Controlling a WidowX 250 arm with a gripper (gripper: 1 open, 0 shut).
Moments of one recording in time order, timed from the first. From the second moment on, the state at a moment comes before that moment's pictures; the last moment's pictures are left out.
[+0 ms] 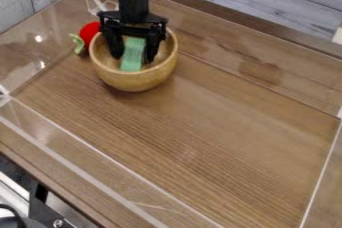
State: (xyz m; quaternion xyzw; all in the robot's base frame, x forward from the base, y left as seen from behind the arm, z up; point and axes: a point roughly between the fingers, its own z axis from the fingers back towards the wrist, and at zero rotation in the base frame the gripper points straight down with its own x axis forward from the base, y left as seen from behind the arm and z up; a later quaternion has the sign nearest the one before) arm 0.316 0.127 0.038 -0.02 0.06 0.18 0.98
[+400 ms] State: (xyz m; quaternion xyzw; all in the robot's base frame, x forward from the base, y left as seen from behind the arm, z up) arm 0.308 0.111 0.036 -0.04 0.07 0.18 0.98
